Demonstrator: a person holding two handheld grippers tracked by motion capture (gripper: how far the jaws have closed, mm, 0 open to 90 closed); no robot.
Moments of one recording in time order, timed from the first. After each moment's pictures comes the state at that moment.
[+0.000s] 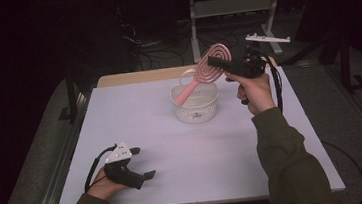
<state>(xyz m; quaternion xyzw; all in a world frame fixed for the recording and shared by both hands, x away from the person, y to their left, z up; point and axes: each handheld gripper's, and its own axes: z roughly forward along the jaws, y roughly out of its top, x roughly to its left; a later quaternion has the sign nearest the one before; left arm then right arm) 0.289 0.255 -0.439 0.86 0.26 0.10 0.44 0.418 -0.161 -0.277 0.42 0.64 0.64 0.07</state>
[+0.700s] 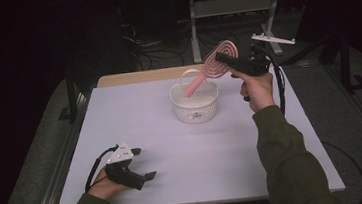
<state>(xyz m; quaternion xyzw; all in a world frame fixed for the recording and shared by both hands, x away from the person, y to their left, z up) 0.289 0.253 -0.441 0.86 0.25 0.10 0.43 0.431 -0.174 -0.290 0.46 0.61 0.63 0.11</state>
